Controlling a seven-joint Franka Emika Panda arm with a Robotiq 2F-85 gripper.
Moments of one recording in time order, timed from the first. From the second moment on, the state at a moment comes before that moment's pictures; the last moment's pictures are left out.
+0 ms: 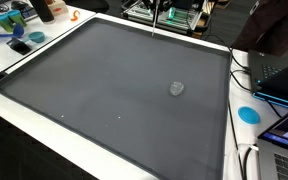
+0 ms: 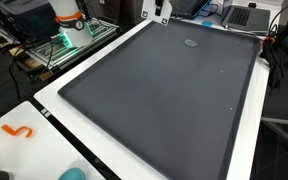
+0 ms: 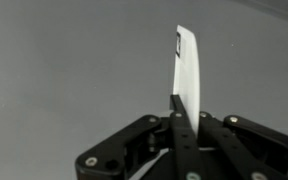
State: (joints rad) arm 0.15 -0.02 0.19 -2.22 -0.12 2.05 0.03
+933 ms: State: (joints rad) arm 0.25 0.32 0.21 -1.87 -0.17 2.08 0.10
